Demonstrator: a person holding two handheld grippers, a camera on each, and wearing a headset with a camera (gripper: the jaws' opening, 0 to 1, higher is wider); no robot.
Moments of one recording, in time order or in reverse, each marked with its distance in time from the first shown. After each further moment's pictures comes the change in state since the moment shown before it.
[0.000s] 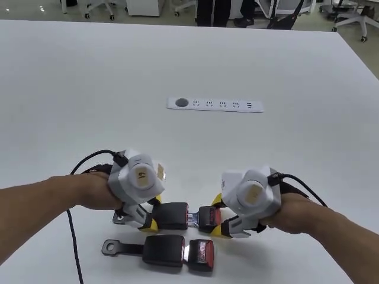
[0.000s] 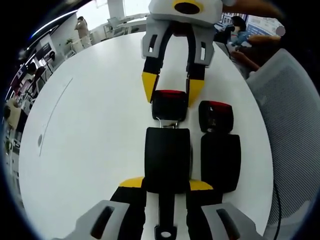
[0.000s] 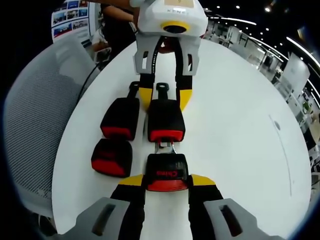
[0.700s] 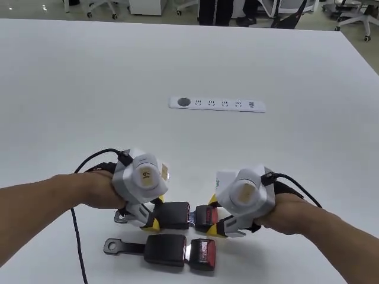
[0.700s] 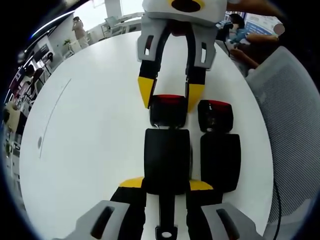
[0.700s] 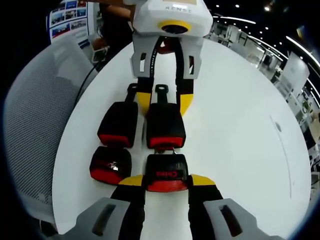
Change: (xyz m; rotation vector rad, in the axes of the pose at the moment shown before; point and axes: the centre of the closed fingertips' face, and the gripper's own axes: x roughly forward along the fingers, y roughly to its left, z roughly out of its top) left arm -0.001 -0.001 0.002 0.015 0.017 -0.002; right arm 0.007 -0.001 0.009 0.007 0.011 -0.006
